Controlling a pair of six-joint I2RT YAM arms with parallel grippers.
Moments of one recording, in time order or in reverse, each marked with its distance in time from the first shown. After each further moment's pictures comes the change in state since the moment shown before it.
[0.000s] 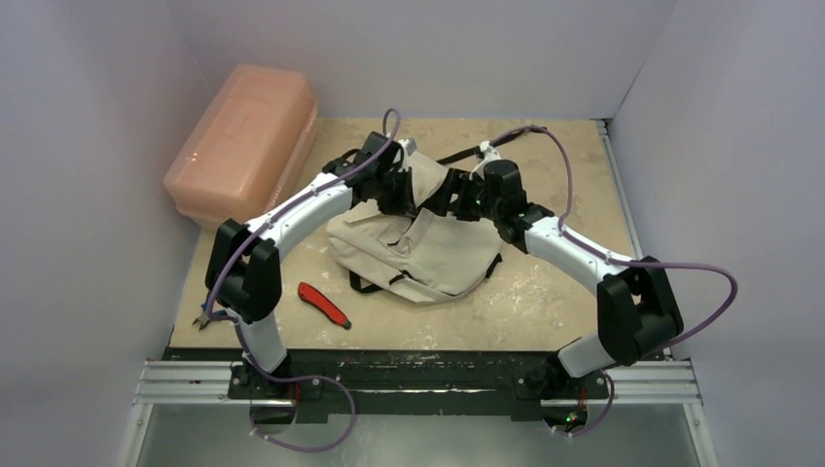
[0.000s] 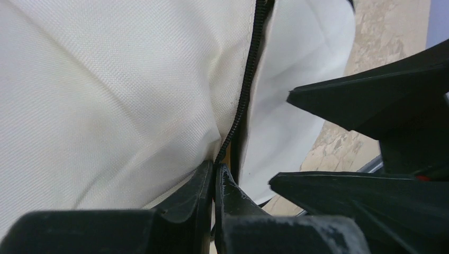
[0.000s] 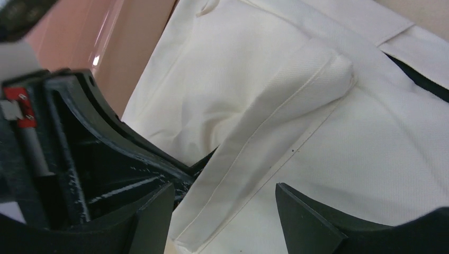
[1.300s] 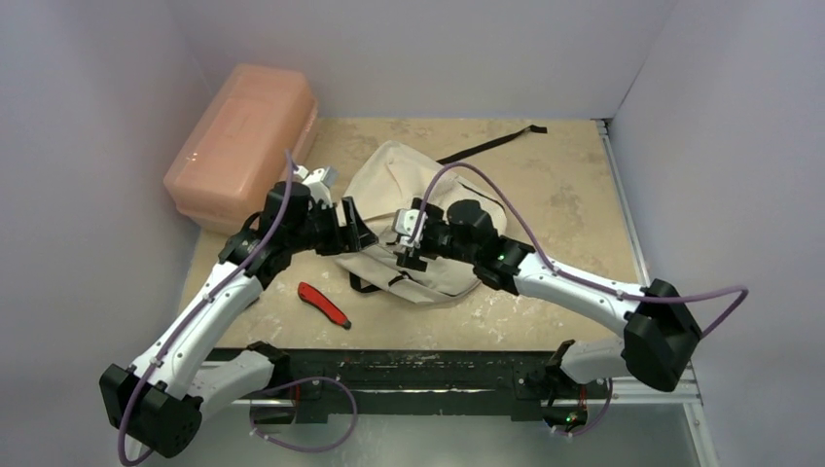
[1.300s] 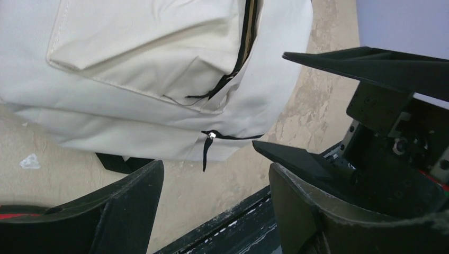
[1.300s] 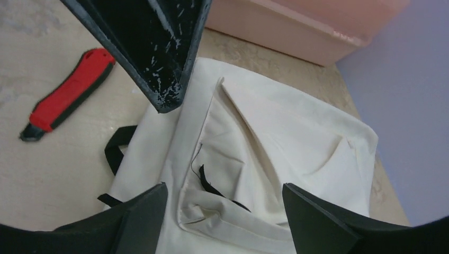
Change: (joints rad) left arm 0.144 -0.727 -0.525 0.022 0.044 -0.071; right arm 0.362 -0.175 -0.104 0.097 0.016 -1.084
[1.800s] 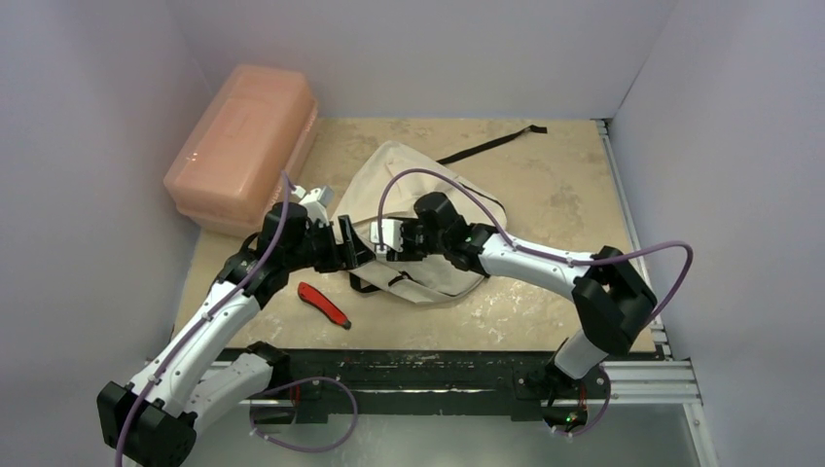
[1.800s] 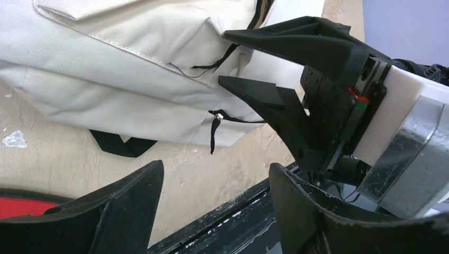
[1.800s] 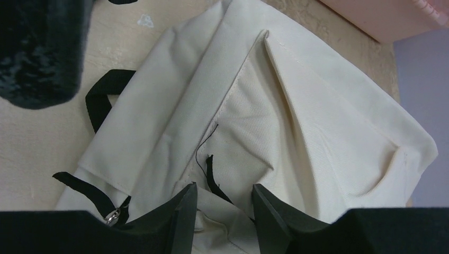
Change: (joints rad) left arm 0.000 -0.134 -0.187 0.056 0.013 -0.044; right arm 0.014 0.282 0.172 -0.191 -0.011 -0.285
